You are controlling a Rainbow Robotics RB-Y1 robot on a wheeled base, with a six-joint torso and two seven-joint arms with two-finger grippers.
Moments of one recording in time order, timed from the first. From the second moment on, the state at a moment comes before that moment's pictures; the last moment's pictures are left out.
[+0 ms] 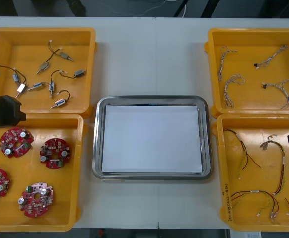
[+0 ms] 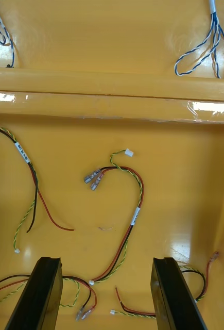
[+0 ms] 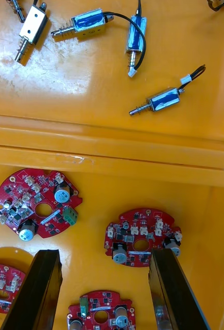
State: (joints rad) right arm -0.11 -0.59 -0.39 -2.24 -0.67 1.92 1.48; left arm -0.25 0.60 0.29 -2.22 0.64 1.91 -1.19
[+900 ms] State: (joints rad) right arm -0.11 -0.59 -0.39 -2.24 -0.67 1.92 1.48; left arm -0.25 0.60 0.29 -2.22 0.64 1.91 -1.19
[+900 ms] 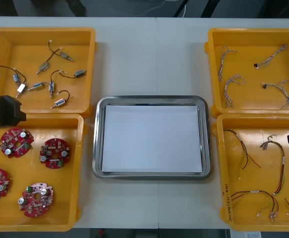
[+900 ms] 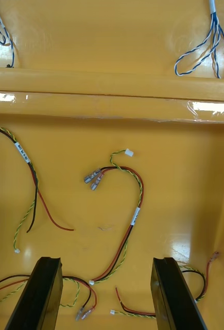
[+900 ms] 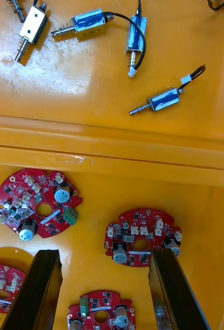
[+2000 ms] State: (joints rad) right arm -0.12 -0.59 -0.37 -2.24 -0.67 1.92 1.46; left arm -0.10 0.71 0.28 -2.26 0.76 1.91 -1.19
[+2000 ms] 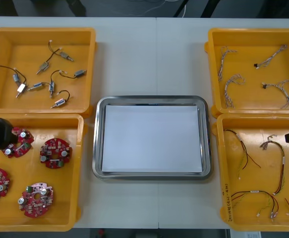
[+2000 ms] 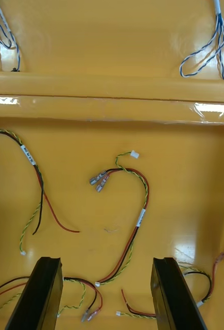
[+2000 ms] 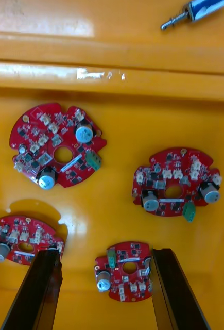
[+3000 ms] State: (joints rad) right arm -0.10 -0.60 -0.37 -2.00 -0.68 1.83 1.45; left arm 0.36 0.87 0.35 -2.38 0.86 1.45 -1.21
